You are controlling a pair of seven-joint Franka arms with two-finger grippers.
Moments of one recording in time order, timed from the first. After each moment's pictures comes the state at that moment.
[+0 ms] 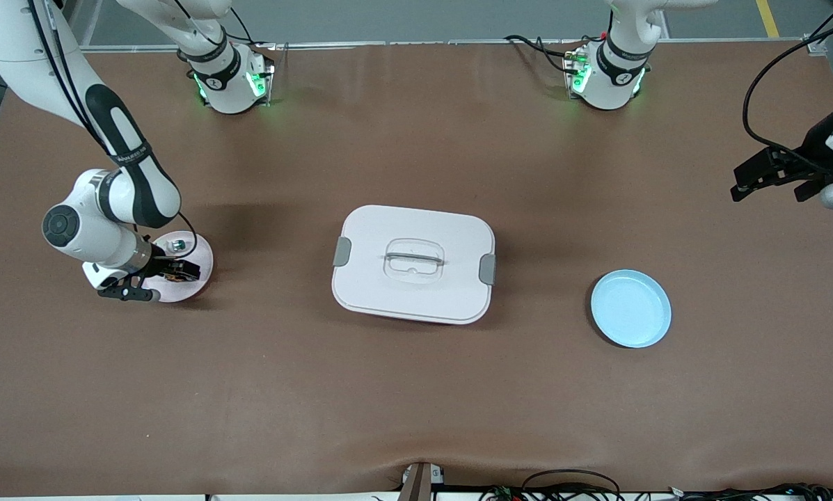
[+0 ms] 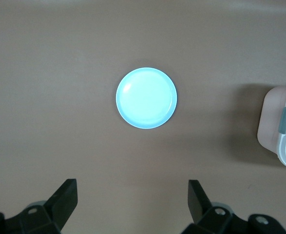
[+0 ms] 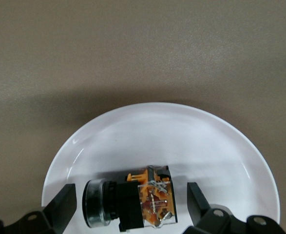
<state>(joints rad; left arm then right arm) -0.04 0.00 0.01 -1.57 -0.02 1.62 -0.02 -0.15 0.45 0.03 -2.17 0.05 2.56 -0.05</state>
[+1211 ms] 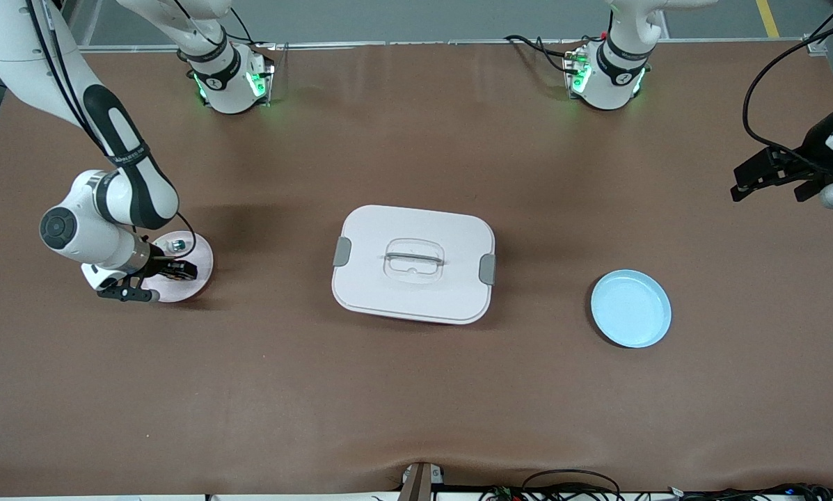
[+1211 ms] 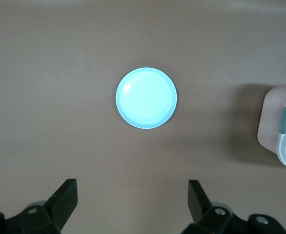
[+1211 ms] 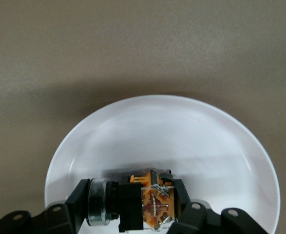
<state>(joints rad) -0.04 0.00 0.01 -1.57 -0.02 1.62 -0.02 -0.15 0.44 0.03 -2.13 0.08 2.46 -0.04</state>
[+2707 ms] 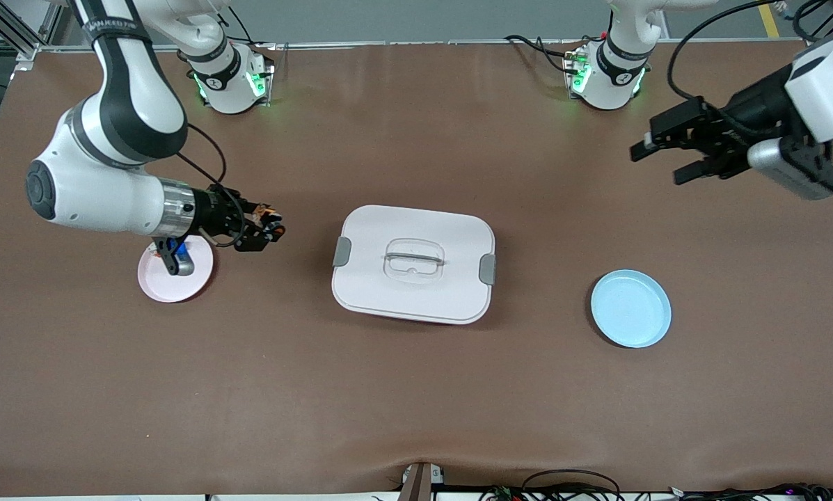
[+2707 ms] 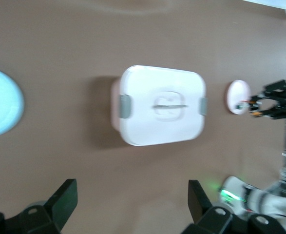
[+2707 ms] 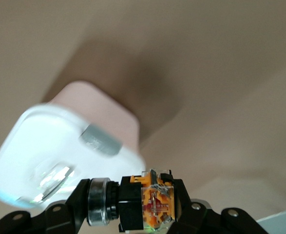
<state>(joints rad) -0.06 0.04 -0.07 -1.51 -0.60 1.59 -0.02 0.18 0.18 0.06 -1.84 0.60 1.85 0.99</state>
